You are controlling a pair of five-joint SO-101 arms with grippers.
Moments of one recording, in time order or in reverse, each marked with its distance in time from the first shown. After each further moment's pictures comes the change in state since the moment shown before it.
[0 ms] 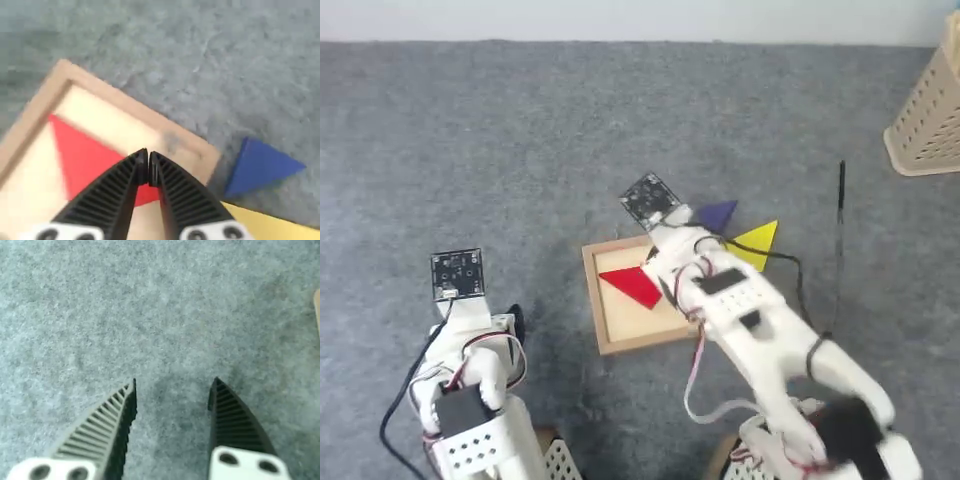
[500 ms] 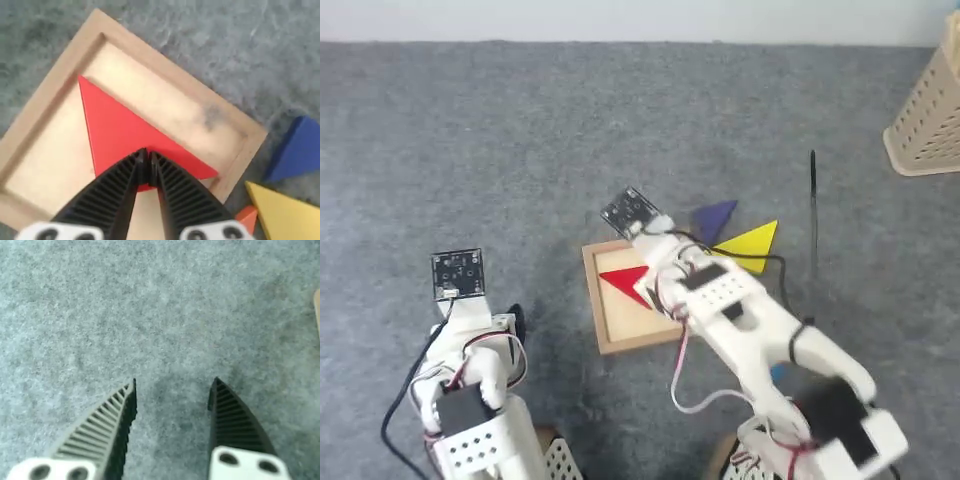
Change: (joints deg) left arm 0.0 0.0 0.0 0.0 0.0; right arm -2.5 10.6 -10.3 14.4 -0.3
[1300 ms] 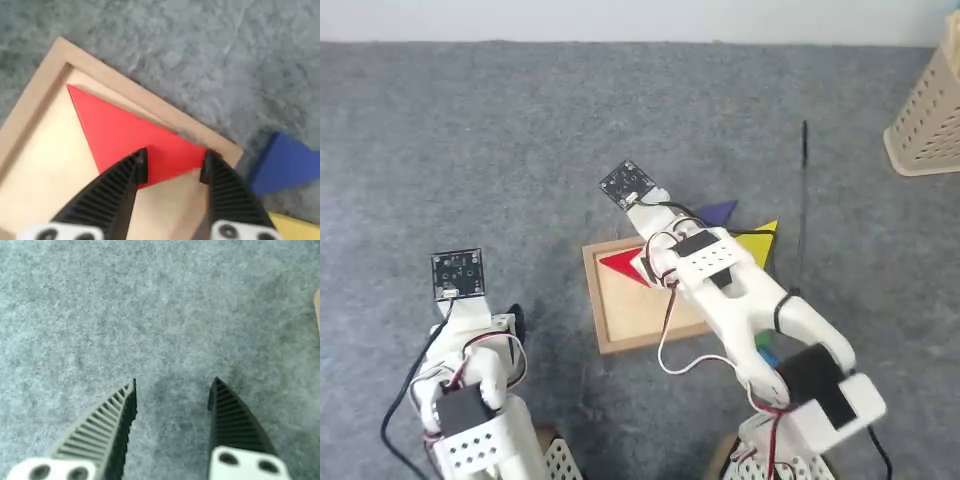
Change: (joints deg) left arm 0.0 0.0 0.0 0.0 0.0; right arm 2.5 5.2 -10.6 4.3 -0.4
